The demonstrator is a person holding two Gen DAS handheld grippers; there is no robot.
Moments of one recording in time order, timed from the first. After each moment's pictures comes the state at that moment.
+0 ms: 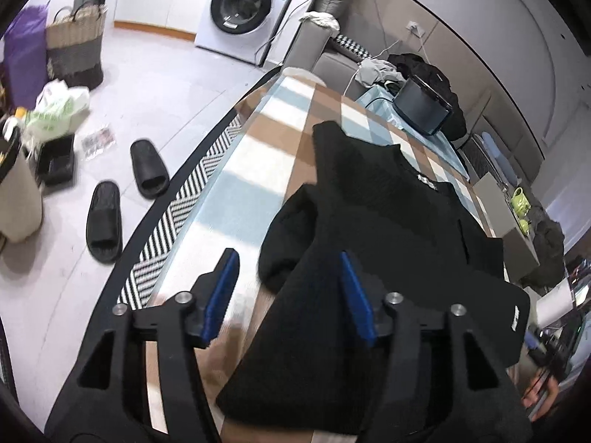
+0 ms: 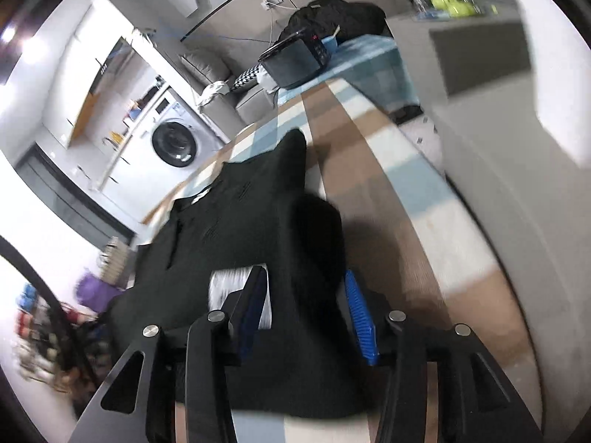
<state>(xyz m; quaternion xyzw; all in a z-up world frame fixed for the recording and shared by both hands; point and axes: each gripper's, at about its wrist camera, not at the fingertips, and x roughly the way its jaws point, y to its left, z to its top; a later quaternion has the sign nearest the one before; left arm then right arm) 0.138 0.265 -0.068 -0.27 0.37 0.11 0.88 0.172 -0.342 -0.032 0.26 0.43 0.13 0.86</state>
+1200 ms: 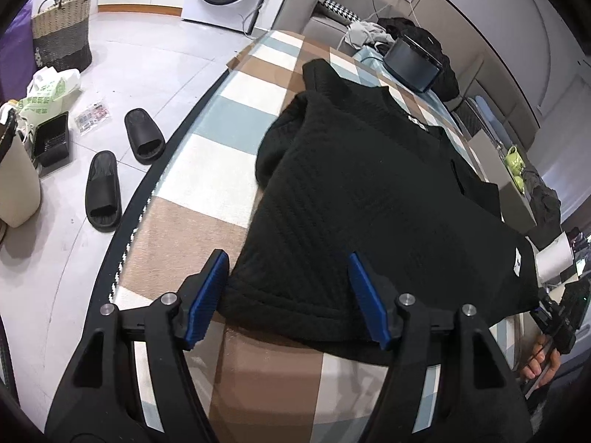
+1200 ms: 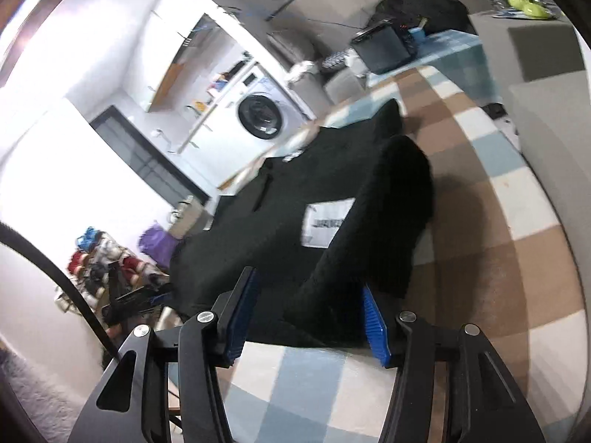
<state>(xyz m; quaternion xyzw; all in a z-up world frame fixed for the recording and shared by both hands) 0.095 0.229 -0.089 -0.25 0.43 0.07 0.86 0.135 -0.317 -0.032 0.22 0.41 0.27 0.84</state>
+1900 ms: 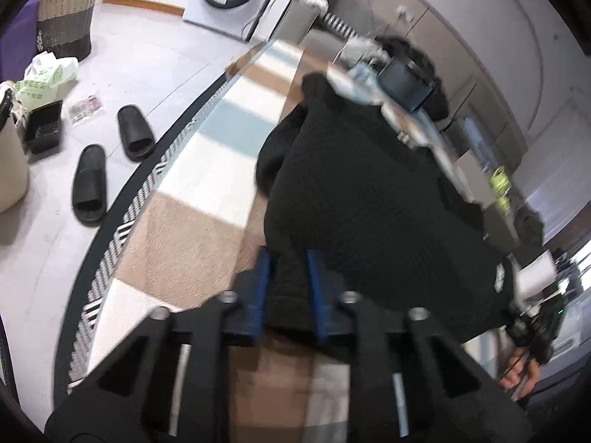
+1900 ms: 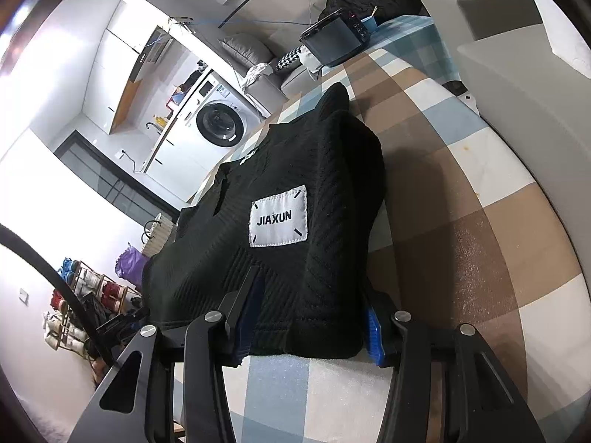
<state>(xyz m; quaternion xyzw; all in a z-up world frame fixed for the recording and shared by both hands) 0.081 0.243 -0.092 -0.30 0.37 0.06 0.88 0.144 -0.323 -0.050 0.26 0.42 0.22 0.84</state>
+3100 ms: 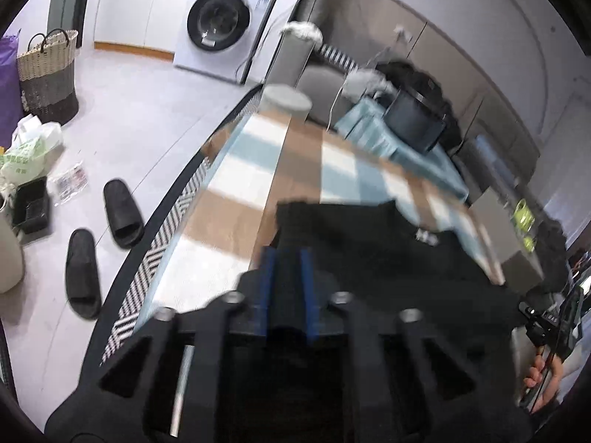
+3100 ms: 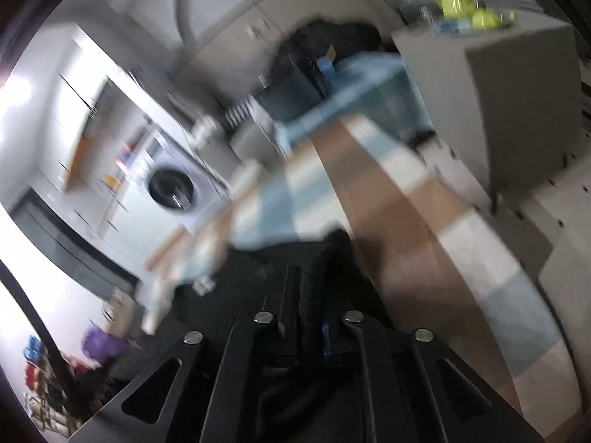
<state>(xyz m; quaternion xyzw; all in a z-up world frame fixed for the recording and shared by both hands) 0.275 0.281 -0.038 -0.24 0.36 0.09 0.90 0.322 -0.297 -0.025 0.28 0.42 0.09 0.86</state>
